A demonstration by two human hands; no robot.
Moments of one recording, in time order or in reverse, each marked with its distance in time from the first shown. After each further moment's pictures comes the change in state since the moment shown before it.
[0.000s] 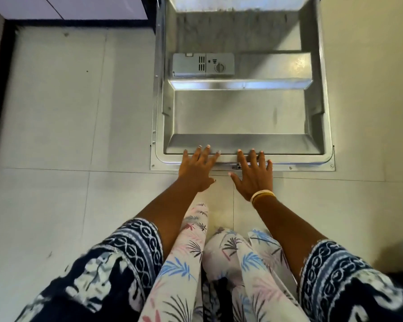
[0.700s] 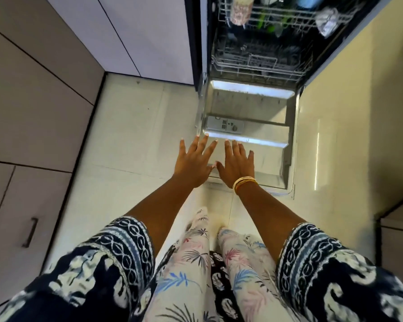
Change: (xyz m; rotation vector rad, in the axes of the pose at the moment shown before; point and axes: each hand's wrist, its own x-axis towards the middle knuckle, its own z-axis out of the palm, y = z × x) left_hand -0.232 -0.050 -0.341 -0.054 0.284 -0.166; right_hand -0.097 -0.100 -0.405 0.080 0.071 -0.180
